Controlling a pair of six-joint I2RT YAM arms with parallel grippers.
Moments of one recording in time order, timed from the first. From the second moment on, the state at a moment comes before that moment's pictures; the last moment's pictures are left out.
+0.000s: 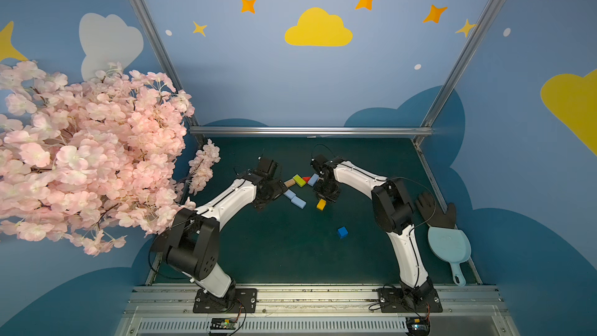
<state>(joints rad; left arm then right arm) -0.36 1.61 1.13 -0.68 0.01 -1.01 0.67 2.27 1.83 -1.03 -0.07 1.10</state>
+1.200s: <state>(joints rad) -0.35 1.66 1.17 -0.66 0.03 -0.97 0.72 1.64 1.29 -1.02 0.02 0.67</state>
